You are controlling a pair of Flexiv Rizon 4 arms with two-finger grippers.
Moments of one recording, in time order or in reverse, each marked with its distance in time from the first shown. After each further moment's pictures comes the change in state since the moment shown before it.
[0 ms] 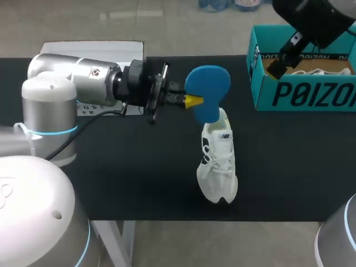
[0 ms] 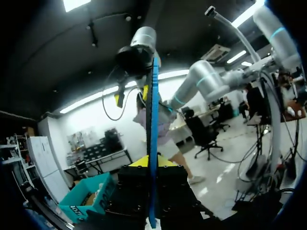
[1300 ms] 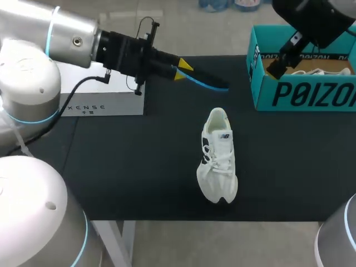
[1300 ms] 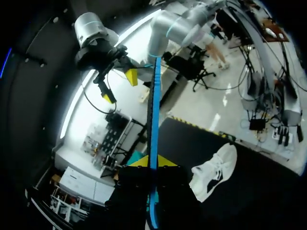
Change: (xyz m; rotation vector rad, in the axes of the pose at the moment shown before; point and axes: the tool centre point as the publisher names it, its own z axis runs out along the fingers) left arm -0.055 -0.025 -0.040 -0.464 0.062 0.582; right arm 0.000 0.000 0.000 0.000 0.000 0.000
